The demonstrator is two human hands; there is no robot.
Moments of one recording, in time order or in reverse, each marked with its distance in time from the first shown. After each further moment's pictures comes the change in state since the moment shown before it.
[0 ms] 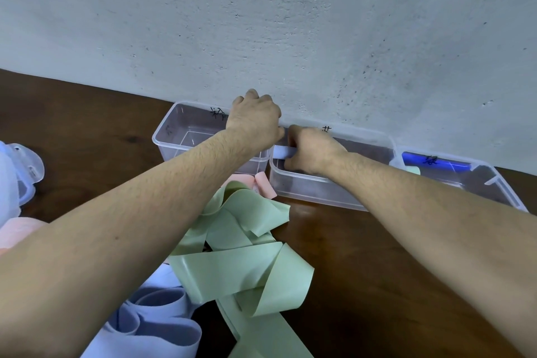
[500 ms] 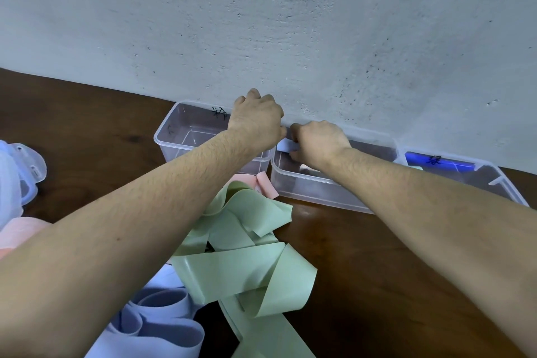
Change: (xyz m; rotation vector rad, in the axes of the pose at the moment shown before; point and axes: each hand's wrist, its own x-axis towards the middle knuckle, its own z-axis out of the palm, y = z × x) left_hand 0.001 -0.002 0.003 -0.017 0.011 0.004; right_hand 0.006 -0.001 -0.004 -0.400 0.113 -0.034
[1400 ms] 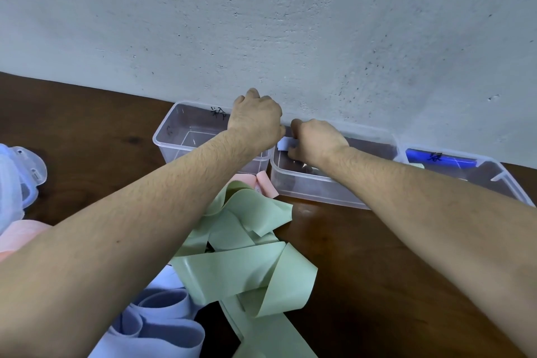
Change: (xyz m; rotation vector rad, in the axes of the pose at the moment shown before) left_hand 0.002 0.002 0.000 0.024 -0.017 -0.015; right_hand 0.003 0.000 0.002 0.233 -0.046 0.057
